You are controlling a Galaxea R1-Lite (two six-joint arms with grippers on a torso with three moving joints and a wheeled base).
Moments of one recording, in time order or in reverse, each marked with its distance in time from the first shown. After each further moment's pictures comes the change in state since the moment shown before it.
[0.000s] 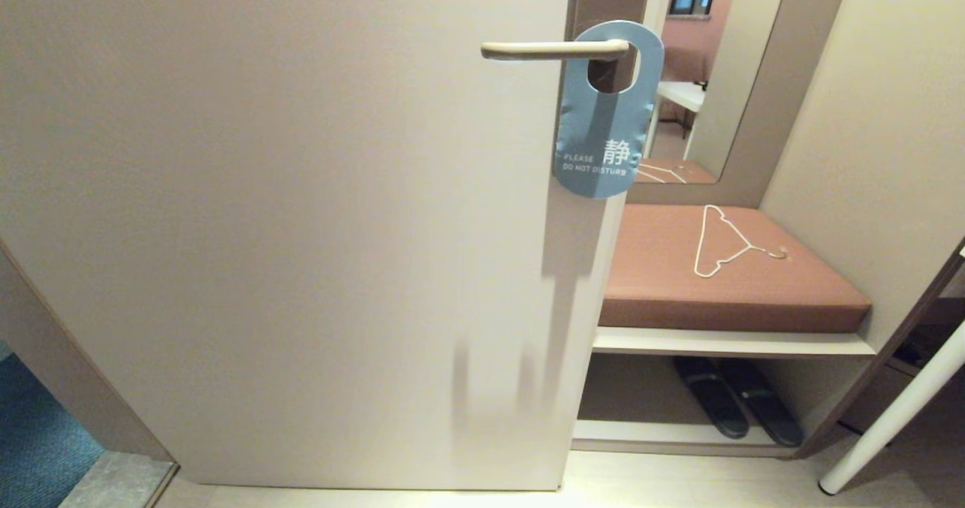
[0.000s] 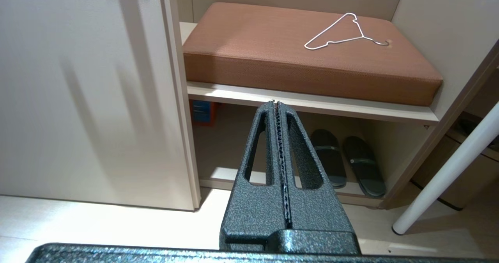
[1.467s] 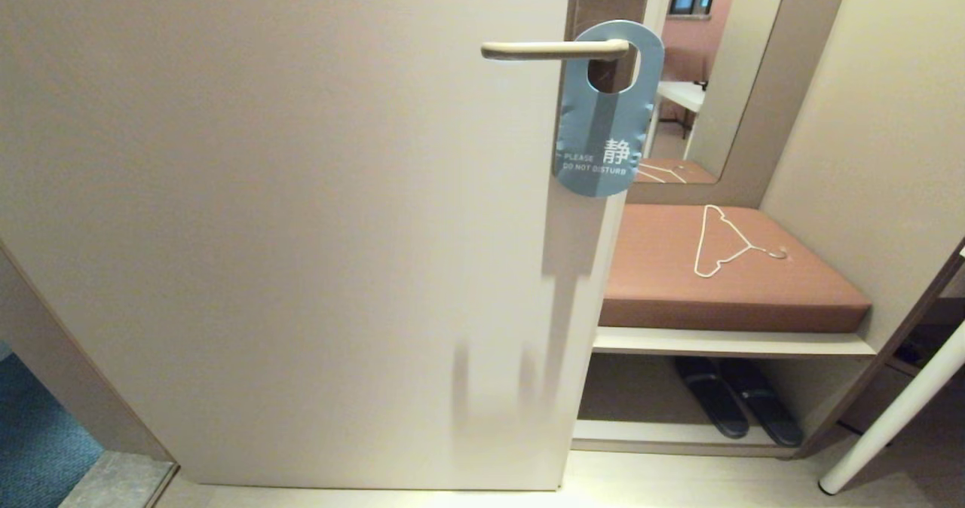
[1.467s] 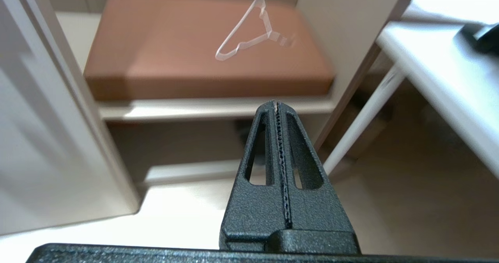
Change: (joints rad) left arm 0.000 0.000 0.000 0.000 0.000 0.000; right arm -0.004 0.665 -0.659 0.177 -0.301 -0.037
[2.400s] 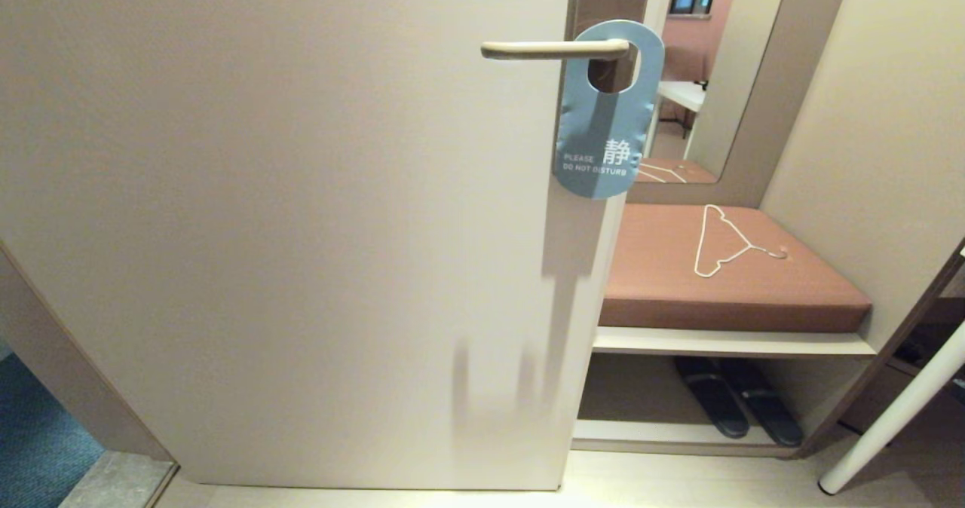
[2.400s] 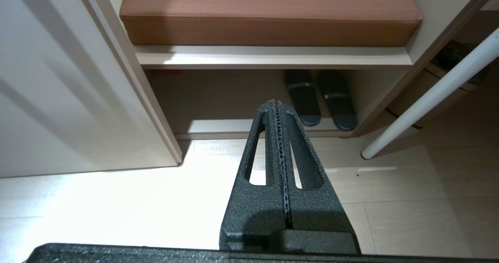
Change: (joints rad) left arm 0.000 0.000 0.000 0.000 0.000 0.000; right arm 0.003 0.176 0.313 -0.315 0.144 0.086
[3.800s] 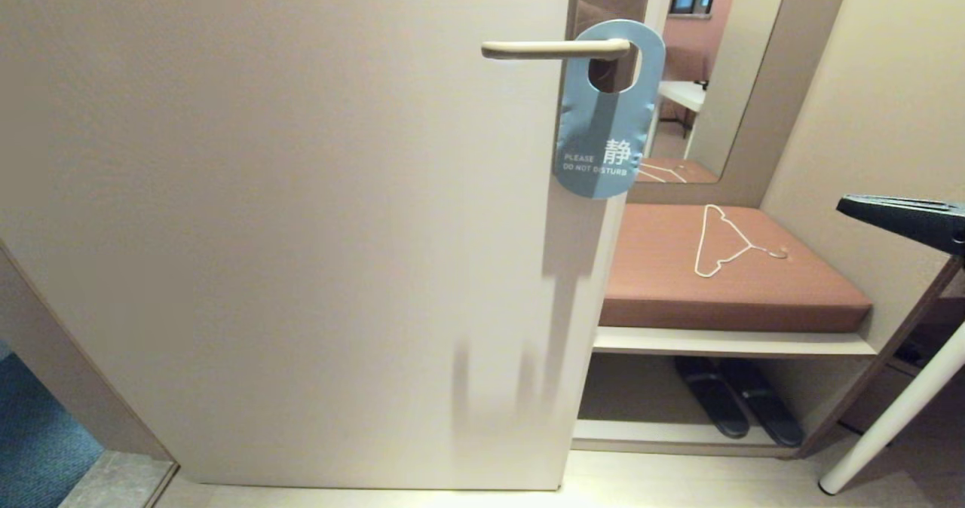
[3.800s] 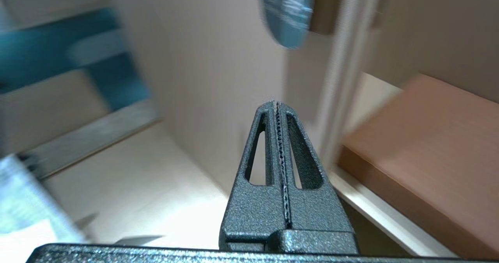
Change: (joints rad) left arm 0.000 0.000 0.000 0.000 0.000 0.000; right arm -0.144 0.377 -0.457 -0.158 1.100 -0.064
